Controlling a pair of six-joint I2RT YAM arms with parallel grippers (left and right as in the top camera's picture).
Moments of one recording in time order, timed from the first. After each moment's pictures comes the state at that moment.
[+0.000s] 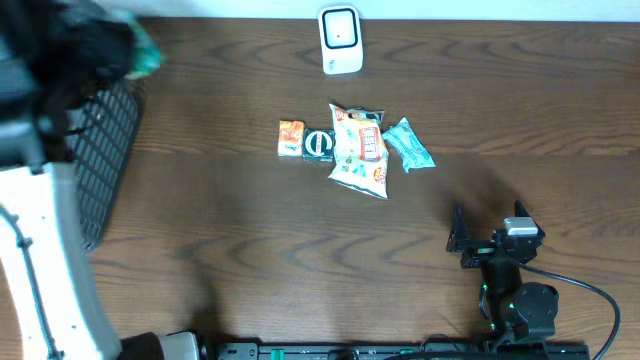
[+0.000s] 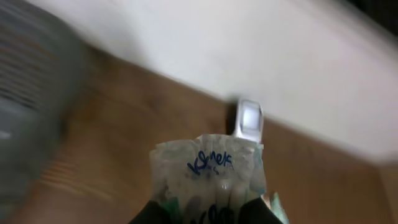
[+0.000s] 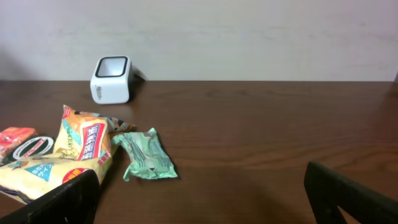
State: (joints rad) left arm 0.23 1.49 1.88 -1.00 0.39 -0.31; right arm 0.07 0.01 0.01 -0.07 0.01 0.01
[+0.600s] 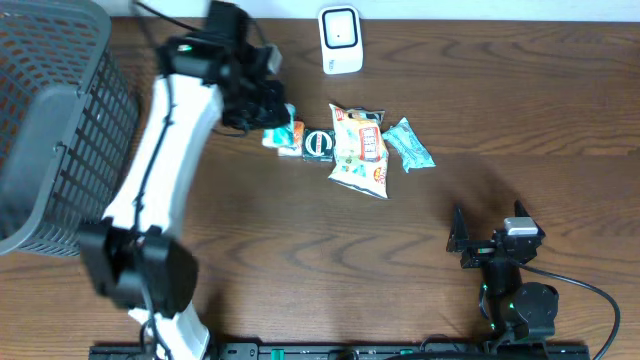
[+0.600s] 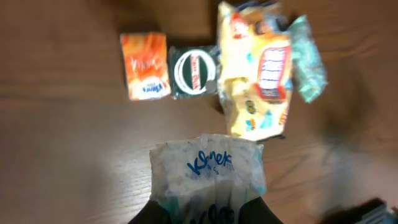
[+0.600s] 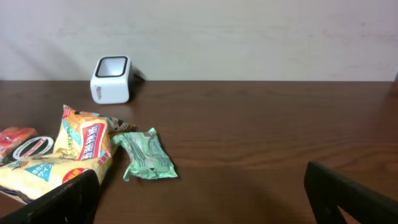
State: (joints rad) left arm -0.23 1.88 1.84 -1.24 0.35 -0.20; right arm 0.07 0.01 0.01 -0.07 0.01 0.01
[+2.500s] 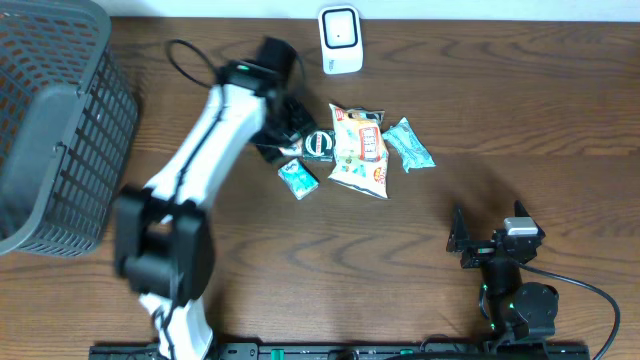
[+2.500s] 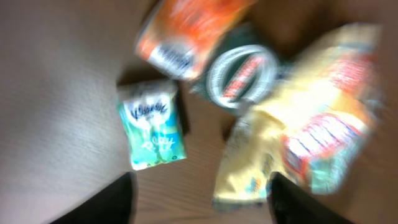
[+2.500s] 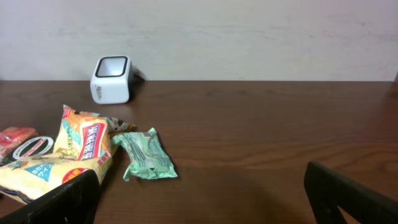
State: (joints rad) left arm -0.32 1.95 1.68 -1.08 0.25 -0.90; right arm 0.07 0.01 0.01 -0.07 0.01 0.01
